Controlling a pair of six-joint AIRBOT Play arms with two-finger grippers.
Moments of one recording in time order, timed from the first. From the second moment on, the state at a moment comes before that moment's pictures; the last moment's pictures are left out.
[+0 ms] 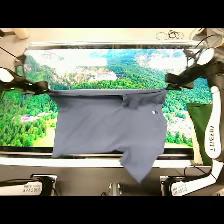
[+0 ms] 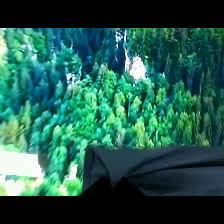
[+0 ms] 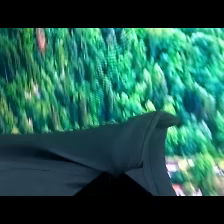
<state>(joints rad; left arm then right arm) 0.12 -1.50 1.44 1.34 -1.08 -1.52 -0.09 -1.71 1.79 -1.33 1.36 1.62</state>
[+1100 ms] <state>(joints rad) 0.20 -1.58 1.36 1.30 -1.50 -1.45 -0.12 -1.61 1.48 -1.37 1.60 1.65</state>
